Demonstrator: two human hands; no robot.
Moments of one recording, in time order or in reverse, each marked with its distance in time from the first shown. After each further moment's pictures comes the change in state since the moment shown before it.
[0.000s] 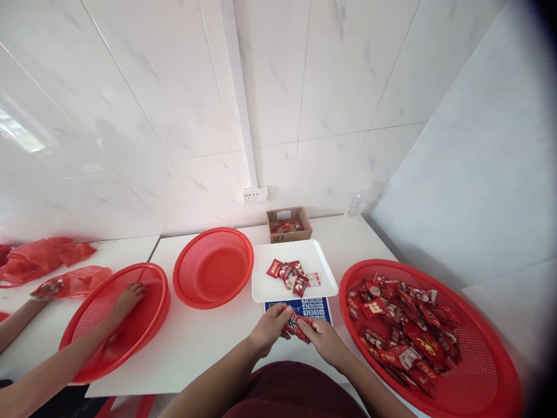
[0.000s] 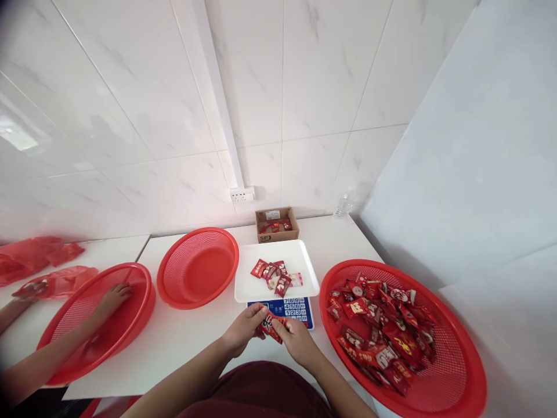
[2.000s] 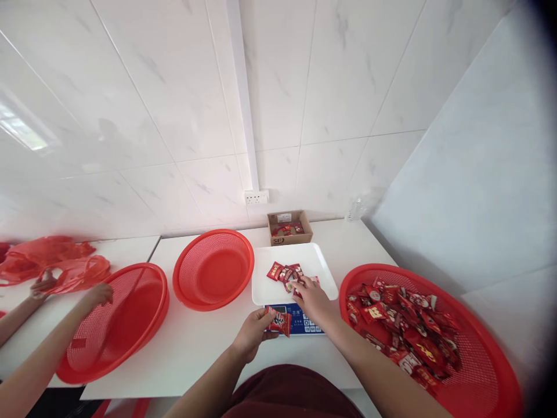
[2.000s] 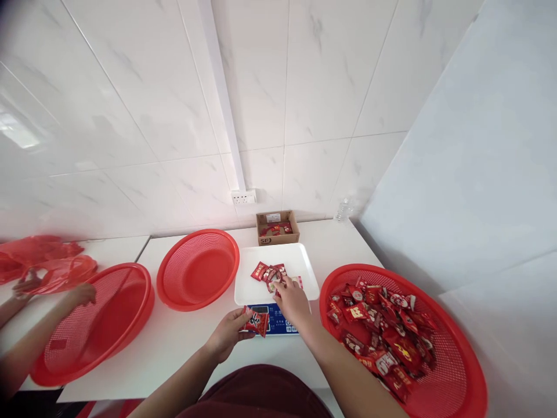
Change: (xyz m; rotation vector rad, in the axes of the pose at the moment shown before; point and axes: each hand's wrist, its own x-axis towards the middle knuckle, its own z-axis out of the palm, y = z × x) left_hand -0.021 0.007 -0.030 -0.153 0.070 -0.059; right_hand 0.073 0.005 -0.025 -0.835 0.180 -0.108
